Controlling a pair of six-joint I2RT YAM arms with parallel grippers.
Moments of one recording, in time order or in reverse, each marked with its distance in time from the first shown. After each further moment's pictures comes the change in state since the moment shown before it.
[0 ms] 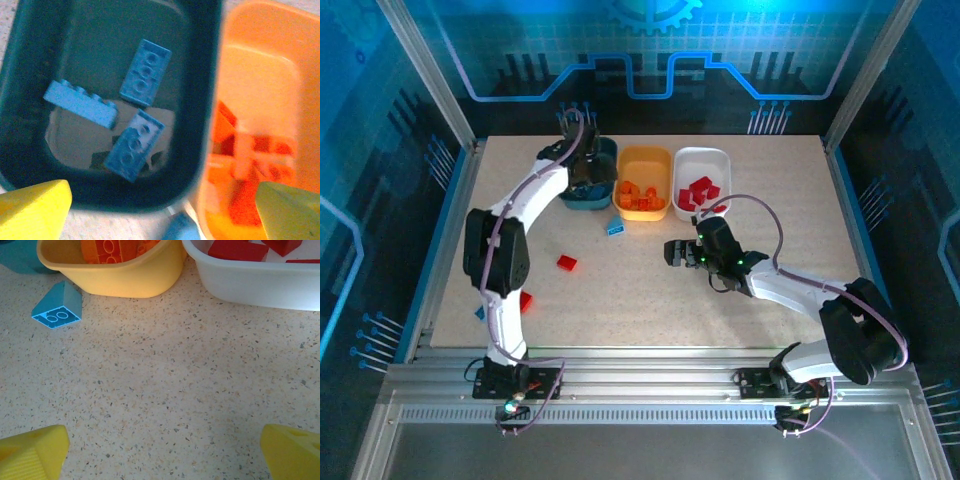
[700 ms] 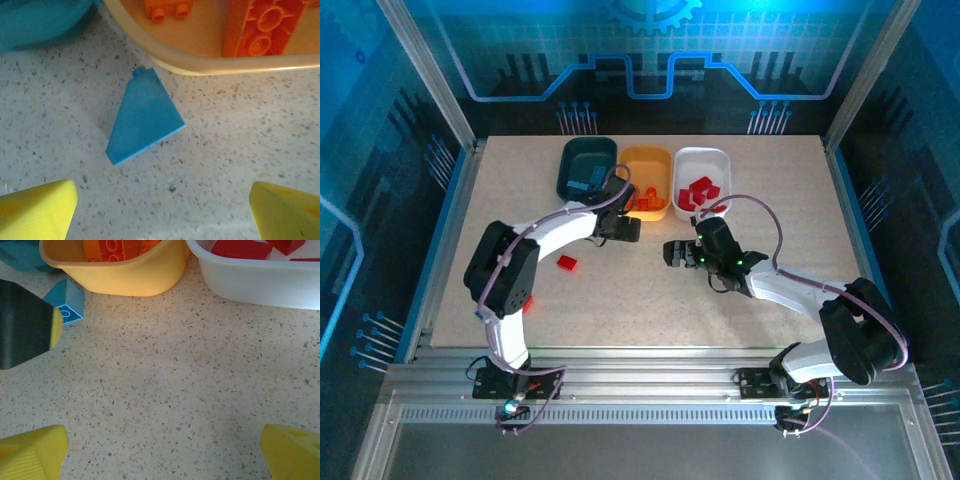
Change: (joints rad) left arm -0.217 -0.042 -0.359 0.121 -0.097 0.121; right arm 0.006 0.000 0.000 0.000 0.000 0.000
